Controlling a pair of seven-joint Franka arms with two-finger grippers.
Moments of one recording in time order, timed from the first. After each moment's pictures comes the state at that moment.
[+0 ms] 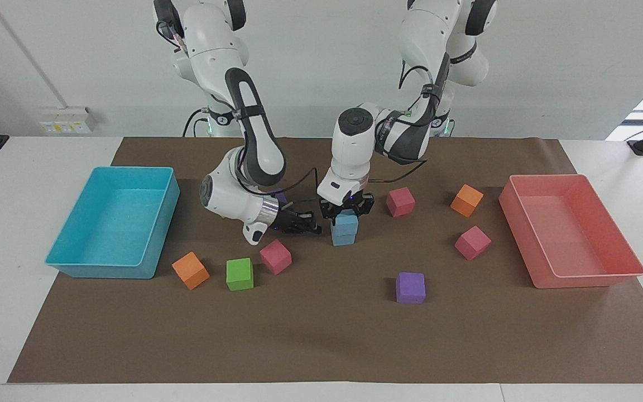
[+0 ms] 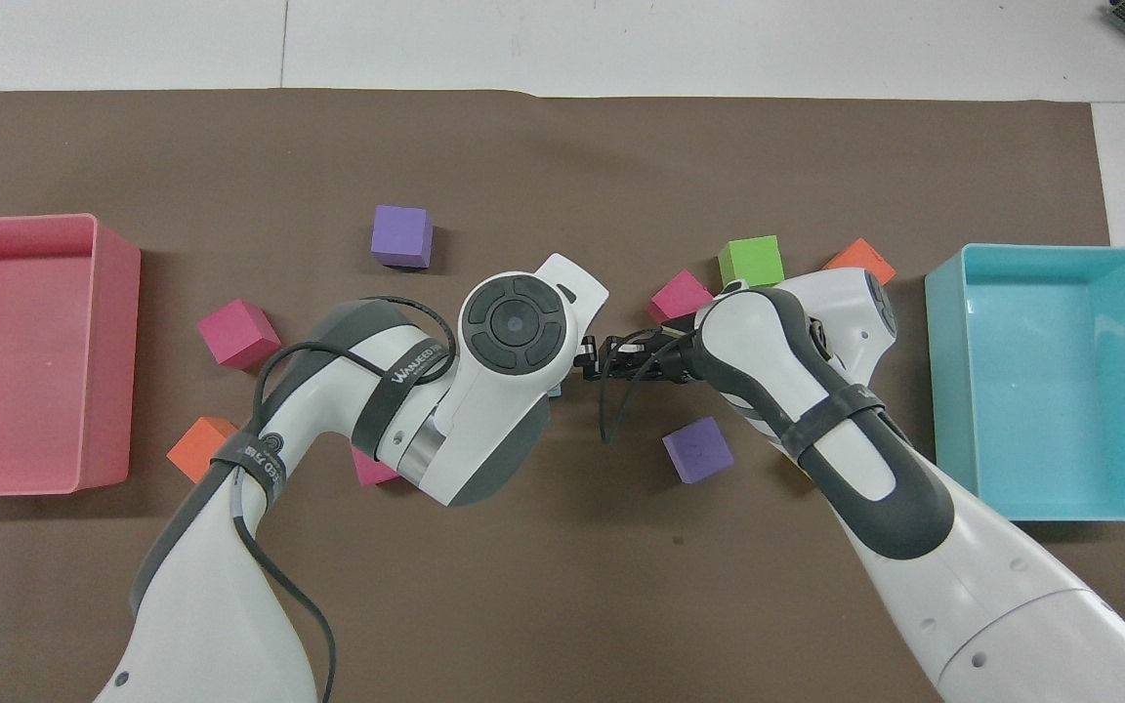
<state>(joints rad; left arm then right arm) -0.71 0.39 0.04 -1.71 0.01 2.16 -0.75 0.36 0.44 -0.03 -1.93 1.11 2.20 -0.36</state>
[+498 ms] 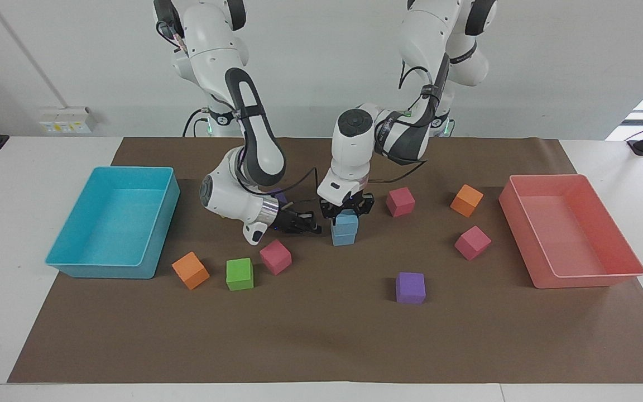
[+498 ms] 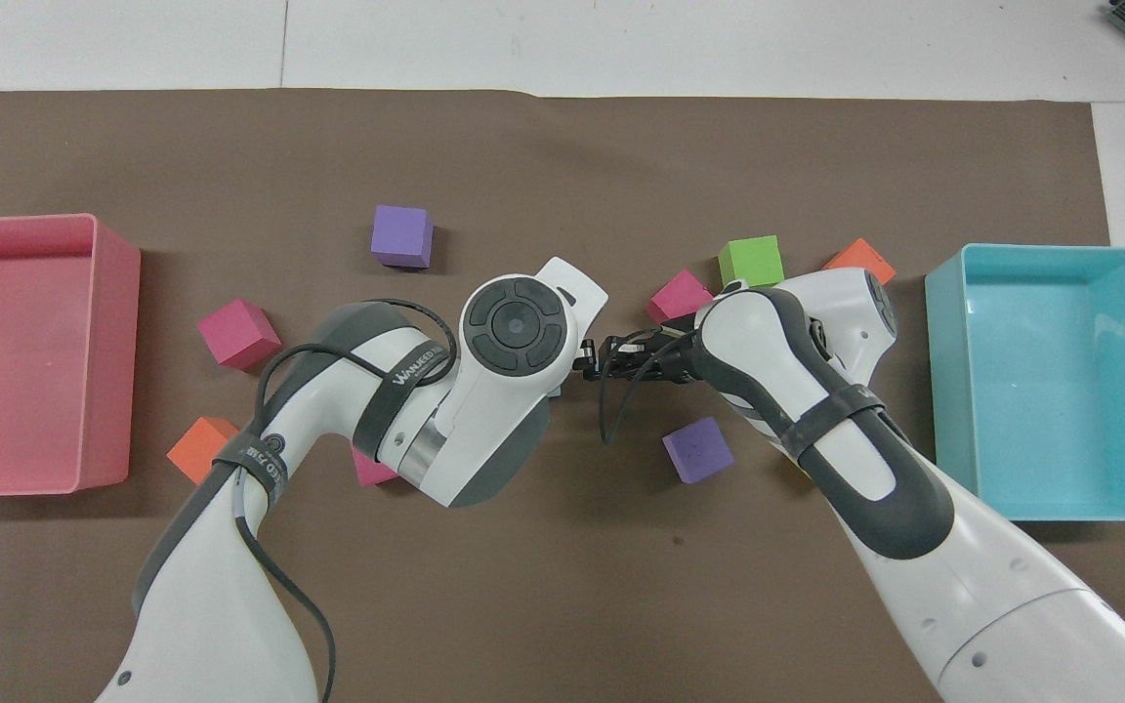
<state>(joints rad) -0.71 0.39 0.04 -1.72 0.01 2.16 -0.75 0.36 0.44 -0.03 -1.93 1.11 2.20 -0.36</state>
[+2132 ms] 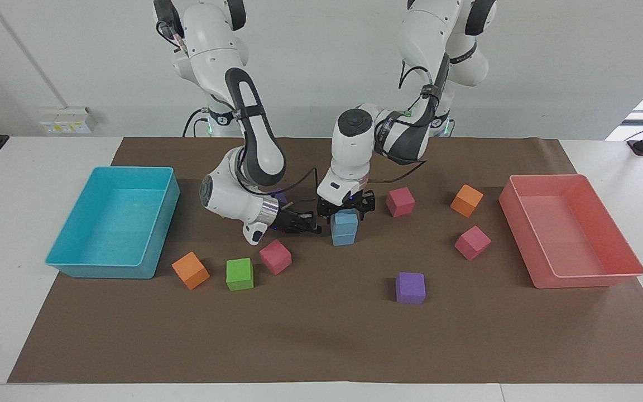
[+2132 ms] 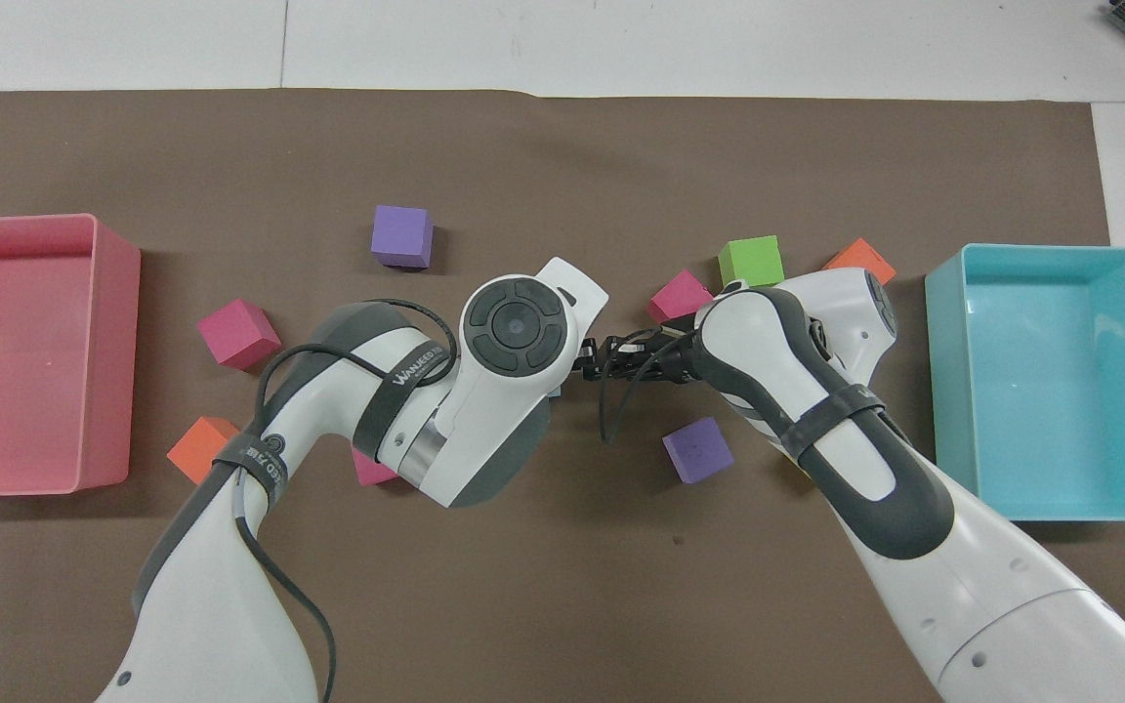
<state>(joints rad) -0.71 0.39 0.04 -1.72 0.01 2.16 -0.75 0.36 0.44 -0.03 -1.93 1.11 2.20 -0.36</state>
